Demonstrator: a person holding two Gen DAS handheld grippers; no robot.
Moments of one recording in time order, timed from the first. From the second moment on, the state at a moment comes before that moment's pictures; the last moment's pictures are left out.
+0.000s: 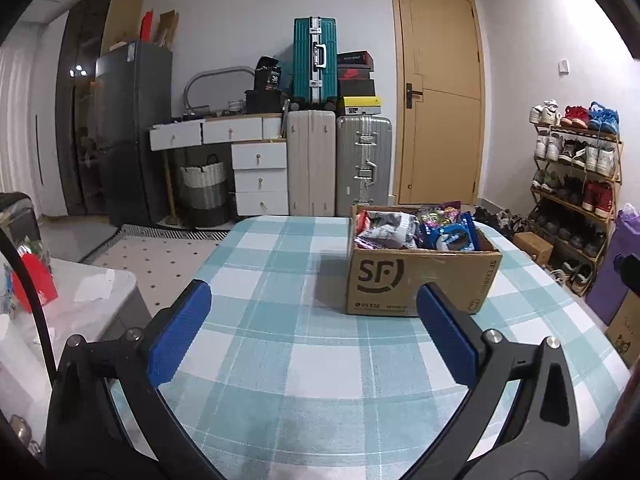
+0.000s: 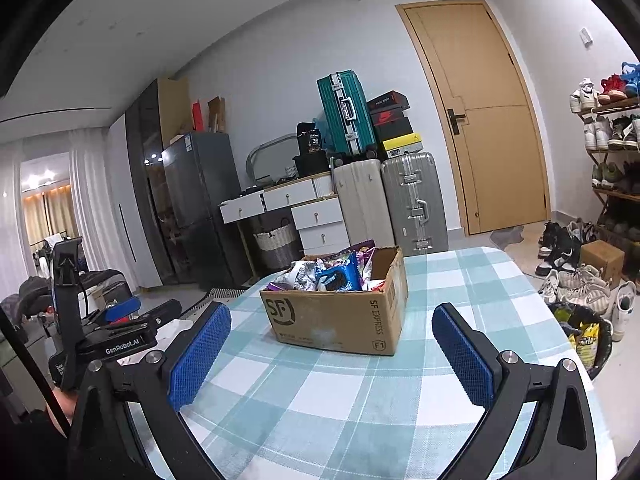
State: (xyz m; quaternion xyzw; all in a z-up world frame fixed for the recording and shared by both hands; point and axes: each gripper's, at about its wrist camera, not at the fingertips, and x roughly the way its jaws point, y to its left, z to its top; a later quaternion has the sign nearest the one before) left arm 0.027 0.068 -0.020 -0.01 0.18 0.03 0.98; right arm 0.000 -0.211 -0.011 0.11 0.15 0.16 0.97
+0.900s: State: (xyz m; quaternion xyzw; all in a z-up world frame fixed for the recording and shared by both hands) left arm 0.025 0.073 -0.019 -0.02 0.17 0.04 0.98; right arm -0.003 -0.212 -0.013 0.11 0.16 0.17 0.97
